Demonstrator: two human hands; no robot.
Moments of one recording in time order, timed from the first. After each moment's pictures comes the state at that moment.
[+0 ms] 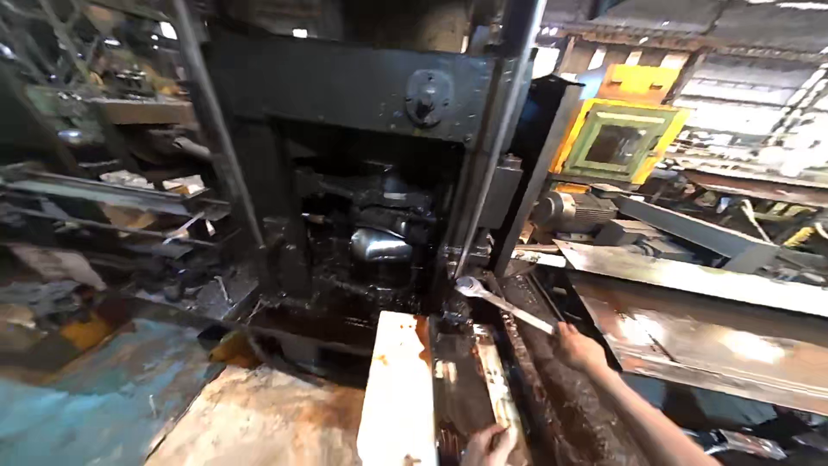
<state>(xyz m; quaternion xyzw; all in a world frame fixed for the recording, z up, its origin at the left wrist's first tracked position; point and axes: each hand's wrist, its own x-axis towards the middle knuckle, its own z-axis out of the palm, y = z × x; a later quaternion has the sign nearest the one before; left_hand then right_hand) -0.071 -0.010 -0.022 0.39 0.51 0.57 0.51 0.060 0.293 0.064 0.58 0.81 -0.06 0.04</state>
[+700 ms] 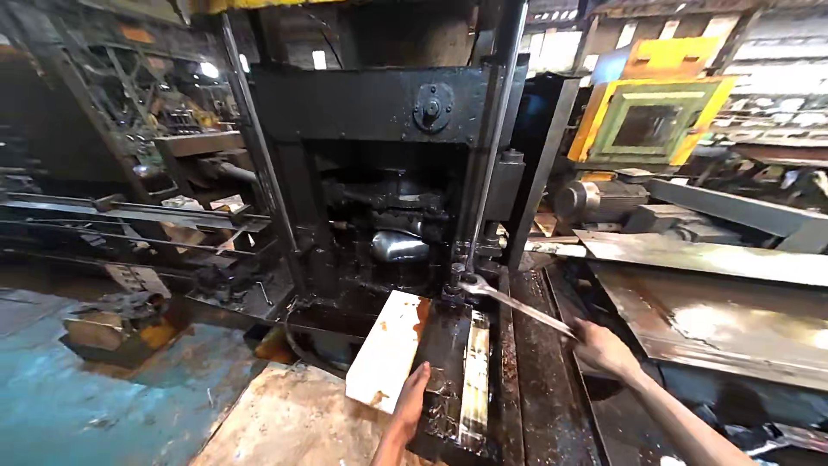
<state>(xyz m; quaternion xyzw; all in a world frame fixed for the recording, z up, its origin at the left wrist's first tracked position) -0.177 -0.051 -0.011 0.28 0.60 0.62 0.43 0.100 0.235 0.086 0.52 0.84 -0.14 -0.07</state>
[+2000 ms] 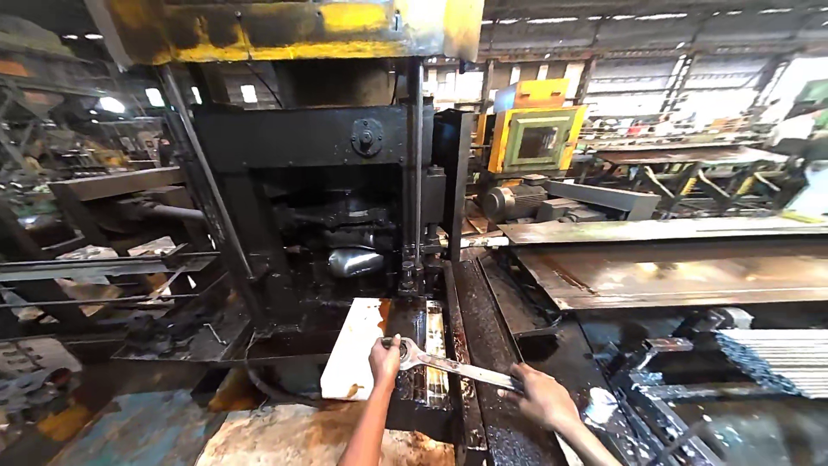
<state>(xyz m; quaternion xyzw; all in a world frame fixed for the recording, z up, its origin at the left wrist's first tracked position) -0.170 -0.029 0.024 0.29 0.77 0.52 0.24 0.142 0.004 0.064 0.56 0.81 -0.18 0.00</state>
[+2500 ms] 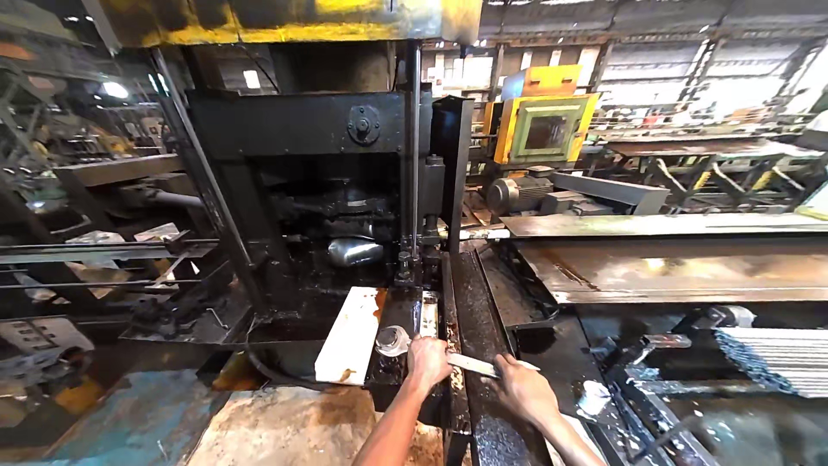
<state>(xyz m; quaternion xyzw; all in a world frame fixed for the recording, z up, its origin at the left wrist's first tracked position) -0.058 -0.024 0.053 0.65 0.75 0.03 0.11 0.144 -0.008 0.062 0.54 0.83 -0.12 0.03</state>
